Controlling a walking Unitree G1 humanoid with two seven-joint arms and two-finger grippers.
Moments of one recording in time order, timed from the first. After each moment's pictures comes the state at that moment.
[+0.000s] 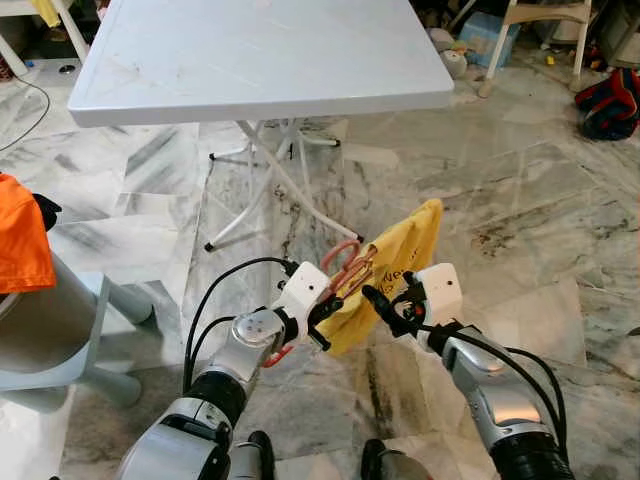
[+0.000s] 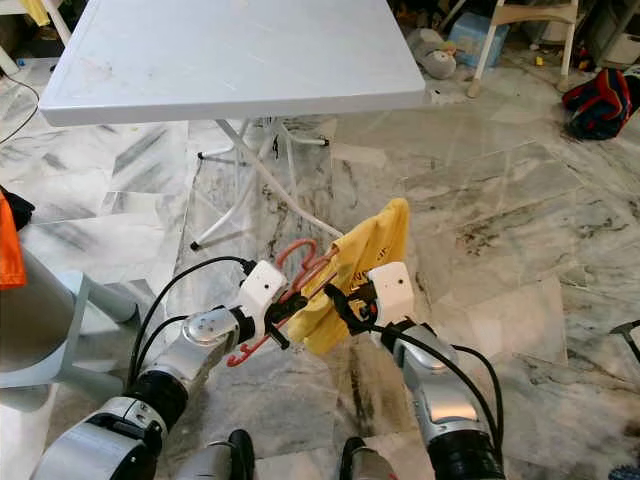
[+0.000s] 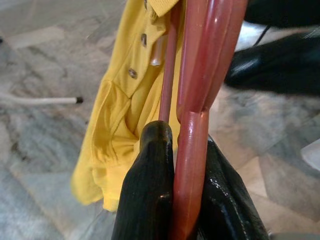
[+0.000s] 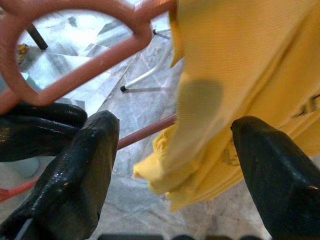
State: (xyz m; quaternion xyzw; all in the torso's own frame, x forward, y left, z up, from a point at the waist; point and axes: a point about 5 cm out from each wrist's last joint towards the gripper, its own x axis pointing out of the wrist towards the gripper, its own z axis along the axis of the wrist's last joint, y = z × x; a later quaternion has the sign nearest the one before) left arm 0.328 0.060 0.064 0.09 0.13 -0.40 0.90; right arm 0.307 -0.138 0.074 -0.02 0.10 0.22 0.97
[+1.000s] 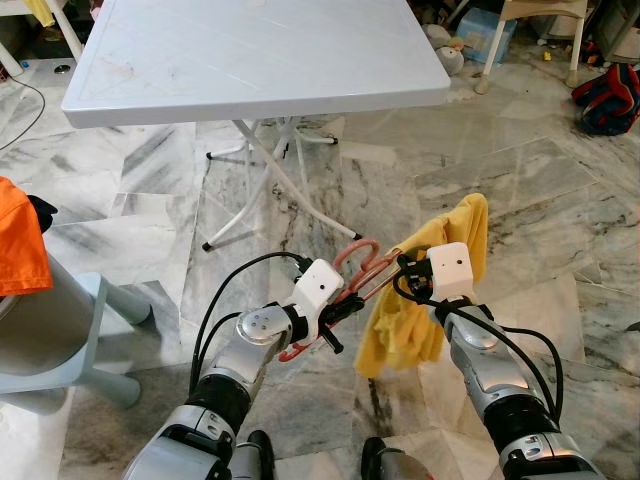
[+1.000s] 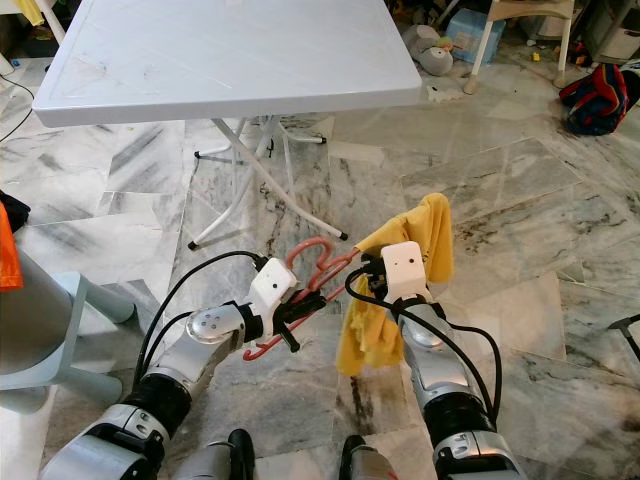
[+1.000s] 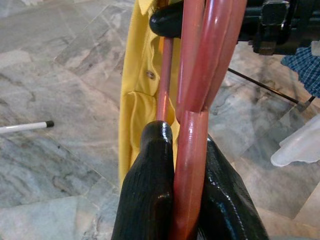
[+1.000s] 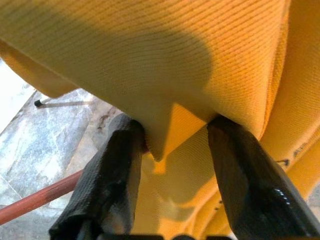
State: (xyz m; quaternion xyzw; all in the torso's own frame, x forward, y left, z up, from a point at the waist) left arm 0.321 0.049 0.073 0.08 0.10 -0.46 0.88; right arm 0.336 -0.162 0.082 -0.09 0.06 0.08 0.99
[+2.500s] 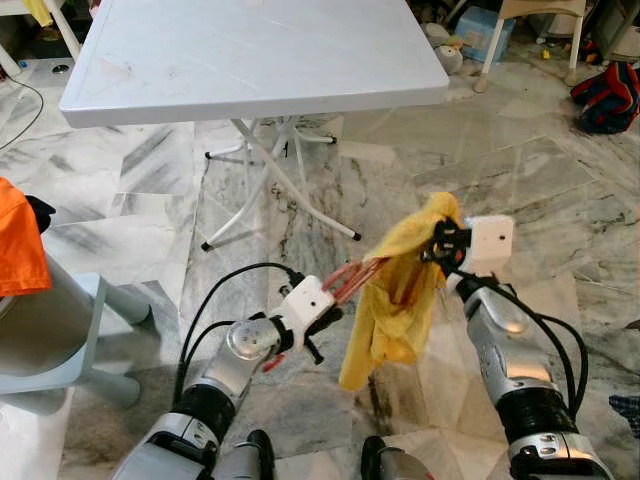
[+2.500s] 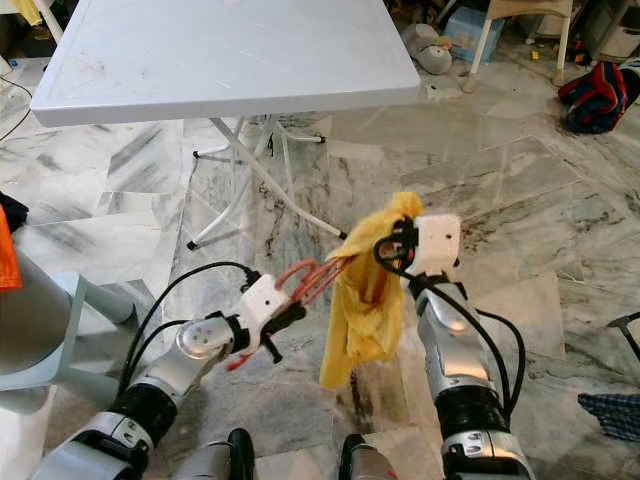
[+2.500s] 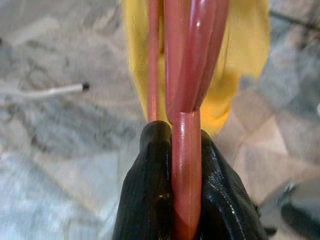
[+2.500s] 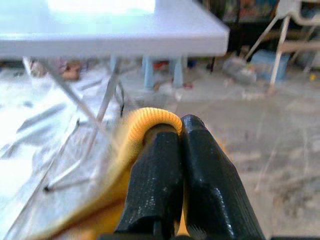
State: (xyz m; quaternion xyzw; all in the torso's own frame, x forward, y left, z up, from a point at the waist) left arm 0.314 0.086 0.044 0.19 0.15 -0.40 0.88; right arm 0.348 -0.179 0.147 0.01 -0.08 0.05 1.00
